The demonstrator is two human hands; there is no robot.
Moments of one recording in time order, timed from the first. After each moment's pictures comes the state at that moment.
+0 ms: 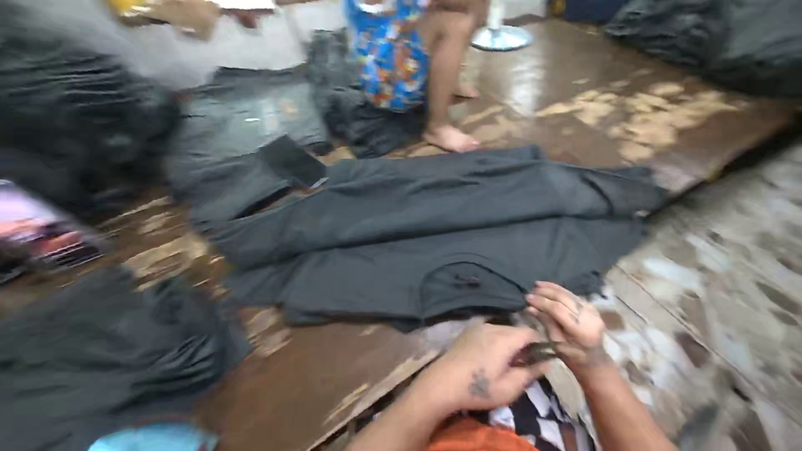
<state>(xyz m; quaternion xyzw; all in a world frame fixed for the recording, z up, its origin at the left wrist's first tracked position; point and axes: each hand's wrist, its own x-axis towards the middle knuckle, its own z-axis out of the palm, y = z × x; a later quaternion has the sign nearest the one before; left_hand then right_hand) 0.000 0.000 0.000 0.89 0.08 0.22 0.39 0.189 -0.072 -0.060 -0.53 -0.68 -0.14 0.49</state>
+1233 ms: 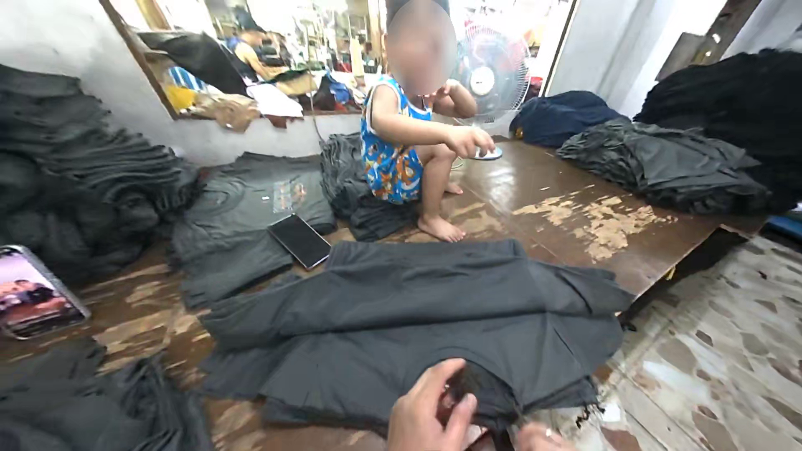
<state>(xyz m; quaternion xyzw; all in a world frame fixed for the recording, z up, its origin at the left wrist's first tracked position) -0.032 0.017 0.036 0.80 0.34 0.35 0.35 0.148 -0.094 -0.007 -0.45 -0.74 0.03 0.49</state>
